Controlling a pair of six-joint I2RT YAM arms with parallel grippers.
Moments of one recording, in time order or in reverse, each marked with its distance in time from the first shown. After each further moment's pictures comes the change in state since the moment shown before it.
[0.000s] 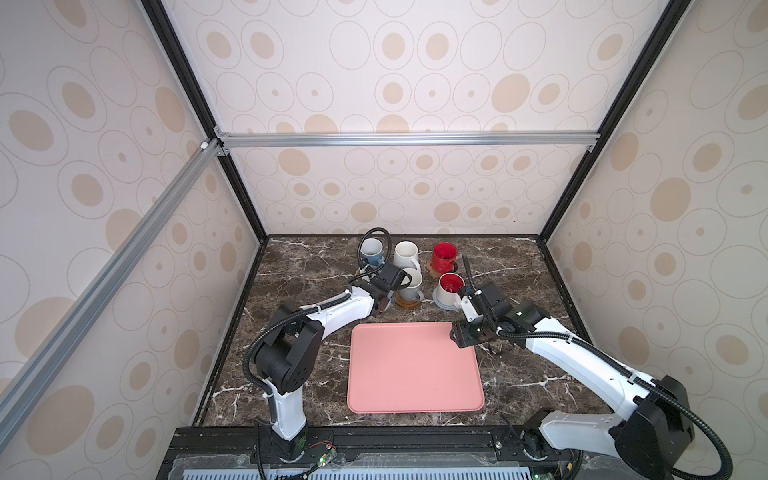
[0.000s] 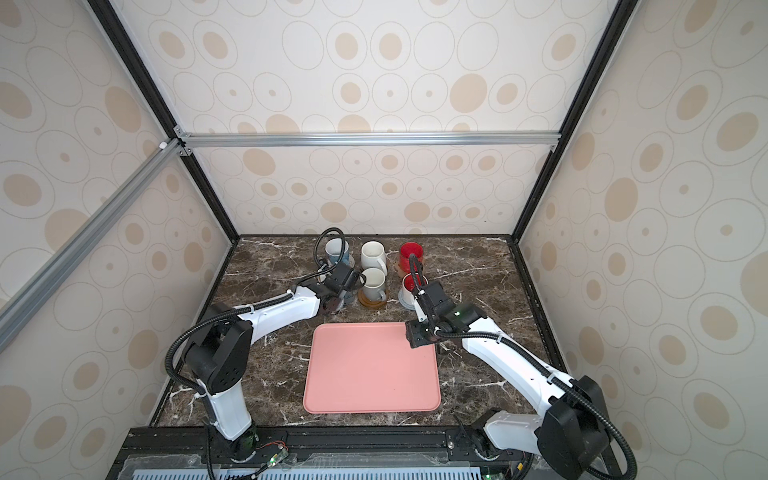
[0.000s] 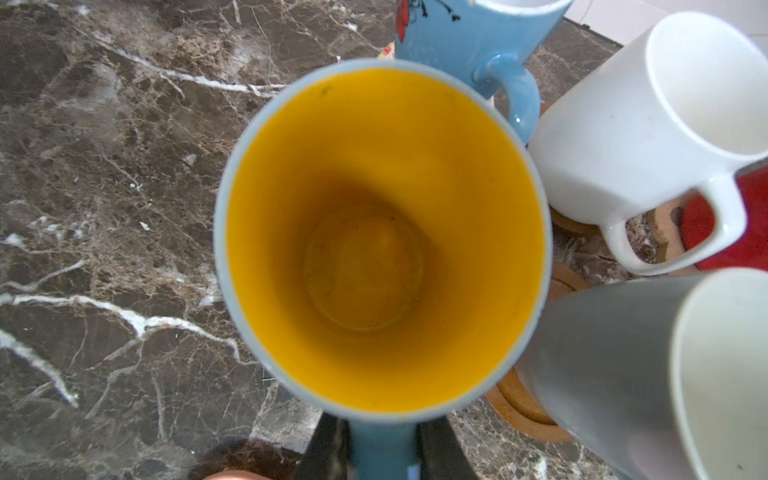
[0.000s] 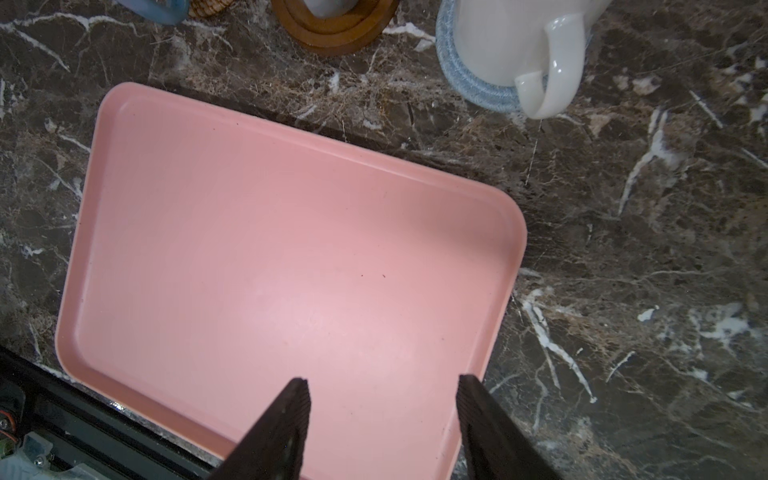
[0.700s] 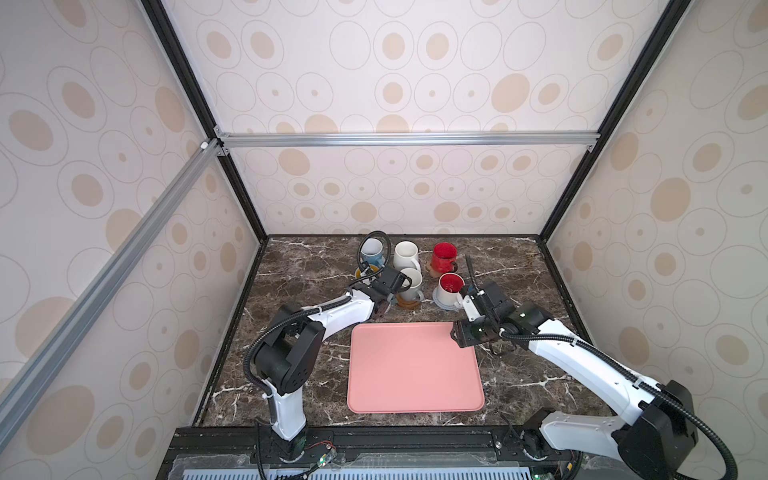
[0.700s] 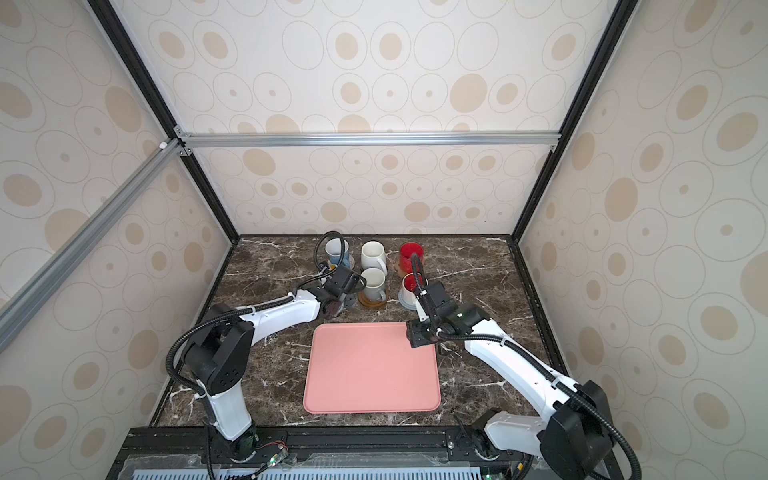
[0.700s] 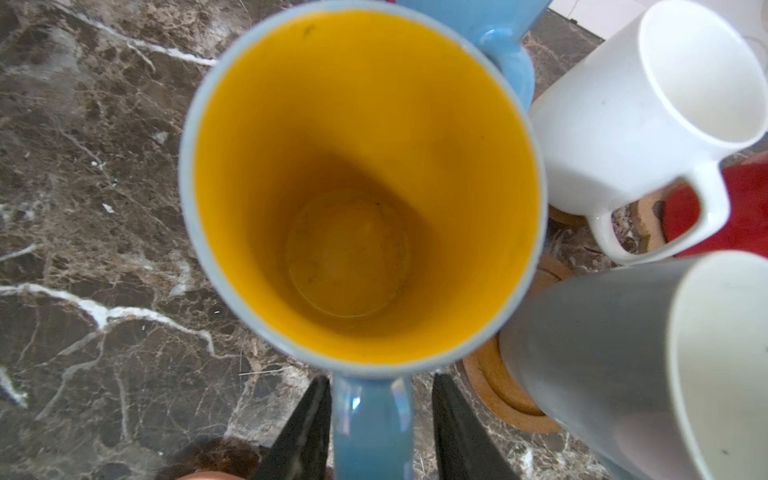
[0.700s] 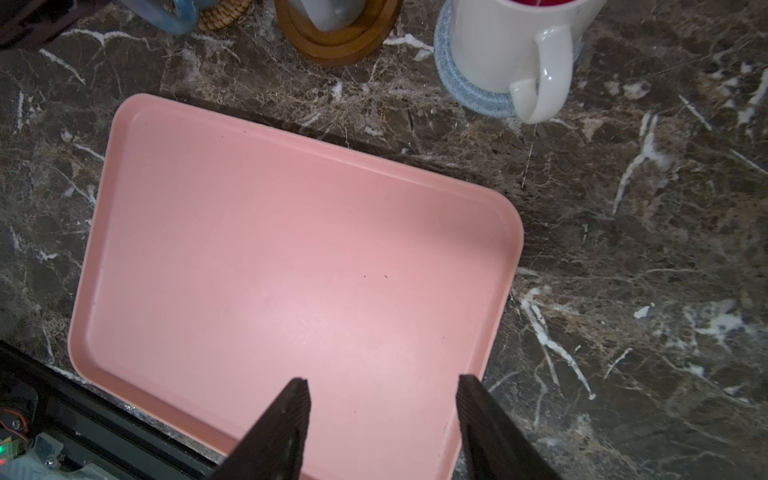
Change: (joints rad) left arm -0.014 -0.008 -0.041 0.060 0.033 -0.023; right arm 0.000 -0.029 -0.002 -0.002 0.002 0.014
